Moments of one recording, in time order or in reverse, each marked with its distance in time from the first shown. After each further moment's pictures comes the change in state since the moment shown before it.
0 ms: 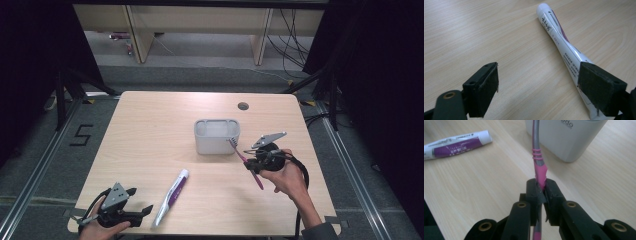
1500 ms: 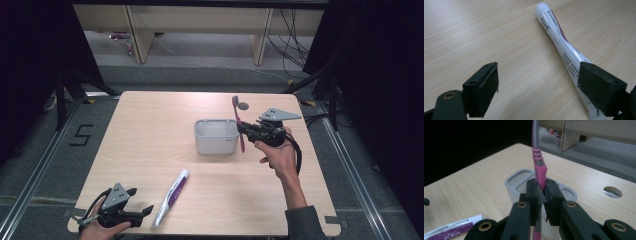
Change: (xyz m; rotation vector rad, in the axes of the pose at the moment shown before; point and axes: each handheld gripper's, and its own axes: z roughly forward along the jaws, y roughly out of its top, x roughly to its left) left arm 0.001 0.000 0.000 0.009 -0.005 0.013; right arm -0.026 0.045 -0.006 -0.500 0.006 0.090
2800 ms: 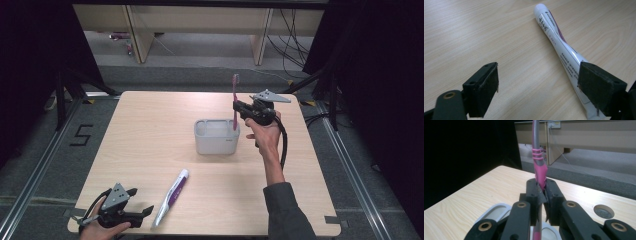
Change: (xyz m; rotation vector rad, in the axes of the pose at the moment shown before) left arm -0.002 0.001 0.000 -0.012 -0.007 -0.004; right arm -0.034 0.021 0.053 -0.104 -0.118 0.100
